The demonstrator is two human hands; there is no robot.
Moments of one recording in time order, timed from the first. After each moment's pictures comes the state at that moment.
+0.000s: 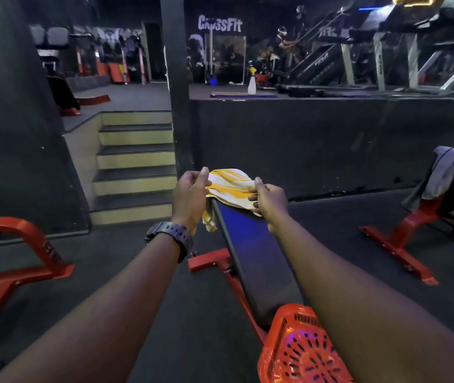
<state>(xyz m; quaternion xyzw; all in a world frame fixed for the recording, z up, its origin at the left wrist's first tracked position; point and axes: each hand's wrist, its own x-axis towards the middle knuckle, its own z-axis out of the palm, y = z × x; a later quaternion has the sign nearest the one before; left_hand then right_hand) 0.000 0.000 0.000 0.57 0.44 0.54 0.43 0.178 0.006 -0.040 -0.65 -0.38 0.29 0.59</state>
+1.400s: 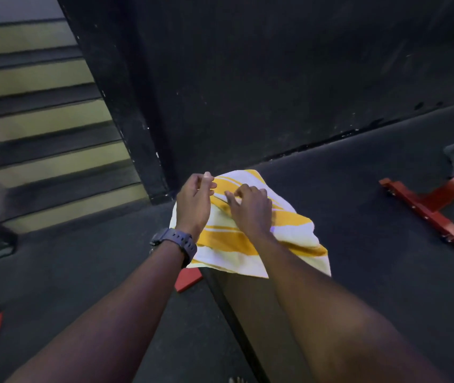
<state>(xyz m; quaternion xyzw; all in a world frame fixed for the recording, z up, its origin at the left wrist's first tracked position) 0.208 0.660 -0.182 0.57 0.50 0.40 0.51 0.336 0.633 -0.251 -0.84 -0.47 0.06 0.26</state>
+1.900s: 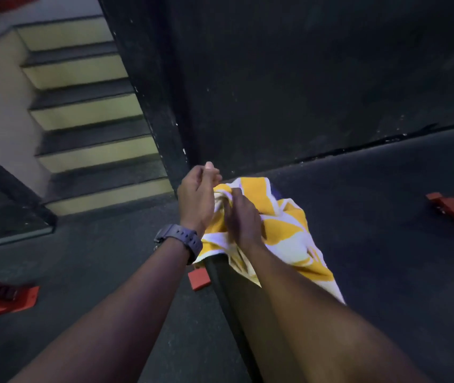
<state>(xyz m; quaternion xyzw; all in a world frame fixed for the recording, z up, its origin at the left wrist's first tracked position) 0.209 0.695 -0.175 0.55 0.51 0.49 0.44 0.305 0.680 -0.271 -0.77 -0.54 0.14 0.30</state>
